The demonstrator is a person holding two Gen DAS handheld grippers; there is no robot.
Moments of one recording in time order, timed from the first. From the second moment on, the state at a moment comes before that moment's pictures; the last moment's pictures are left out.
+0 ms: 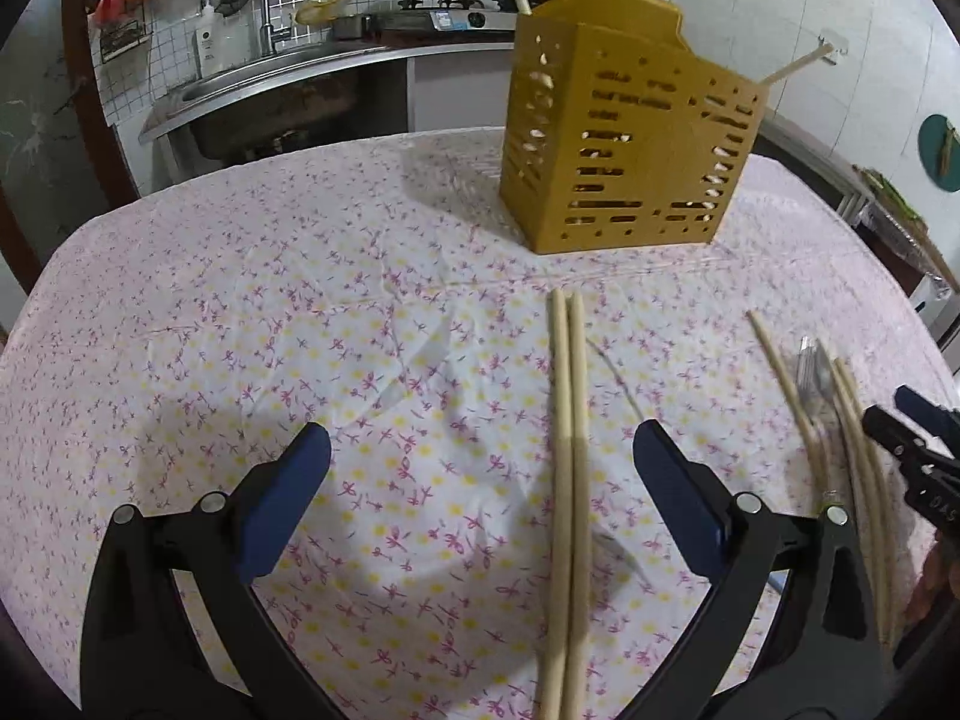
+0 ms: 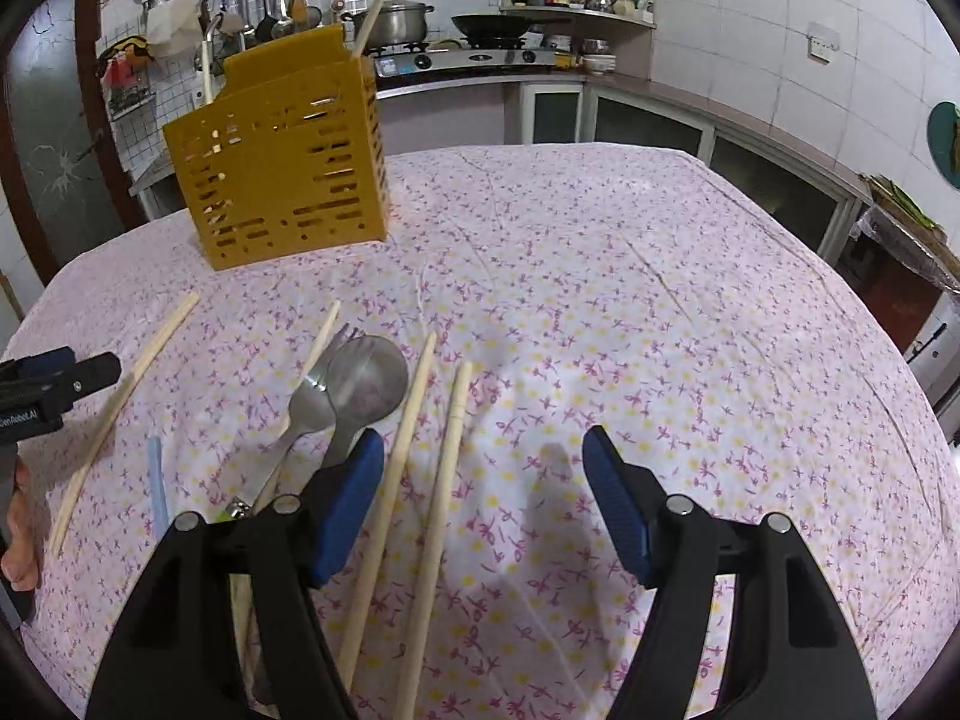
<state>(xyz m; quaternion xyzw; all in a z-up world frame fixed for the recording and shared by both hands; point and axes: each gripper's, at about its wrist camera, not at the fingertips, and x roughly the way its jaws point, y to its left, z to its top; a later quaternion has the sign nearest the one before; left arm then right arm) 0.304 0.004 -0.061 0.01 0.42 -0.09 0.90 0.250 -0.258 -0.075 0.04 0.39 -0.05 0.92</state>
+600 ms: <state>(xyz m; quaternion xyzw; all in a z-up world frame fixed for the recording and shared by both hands) 0.316 -0.013 -0.069 0.03 0.44 -0.12 0.89 0.260 -0.258 -0.083 0.04 0.41 -0.04 0.91</state>
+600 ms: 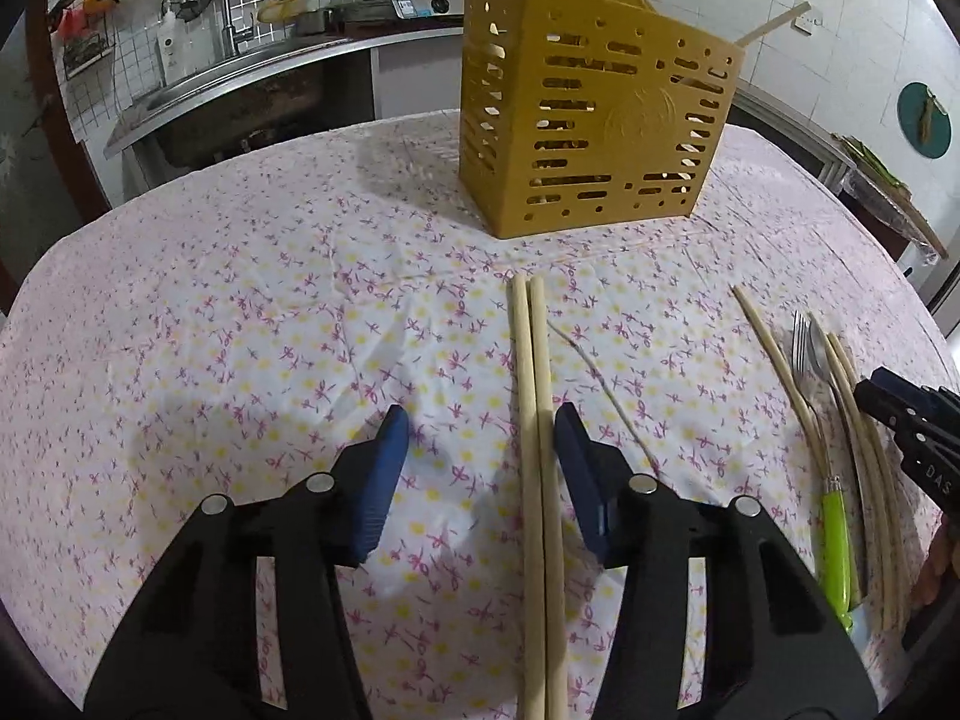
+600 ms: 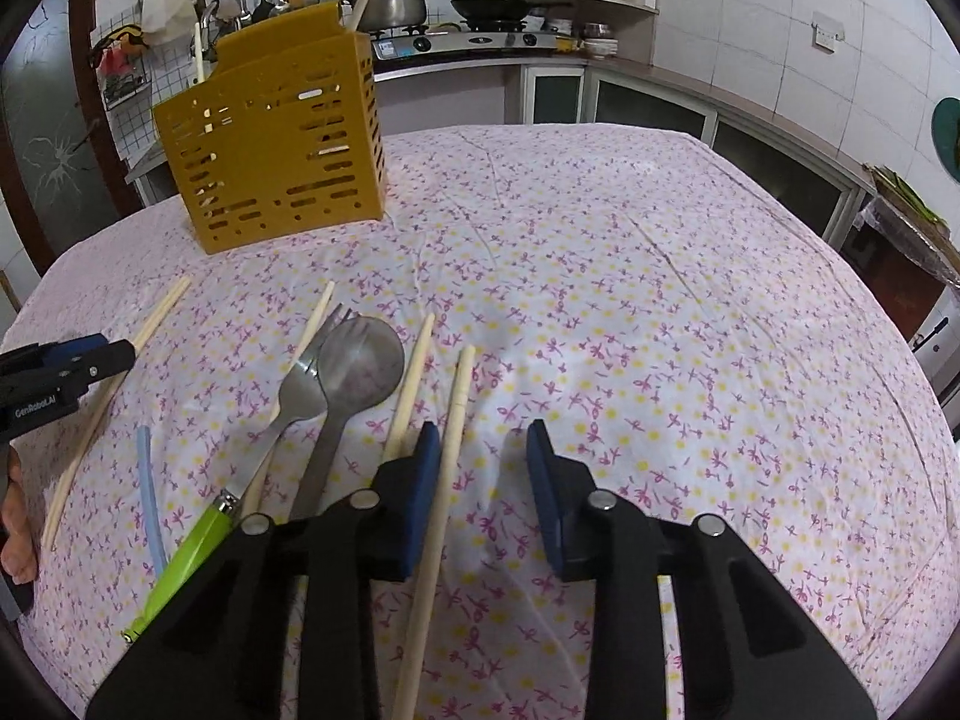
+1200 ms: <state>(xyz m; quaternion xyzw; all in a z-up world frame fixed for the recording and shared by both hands) 0.318 -0.005 -0.064 0.00 0.45 -0.13 0.88 0.263 -0.254 -0.089 0.03 0.42 -0.04 0.91</state>
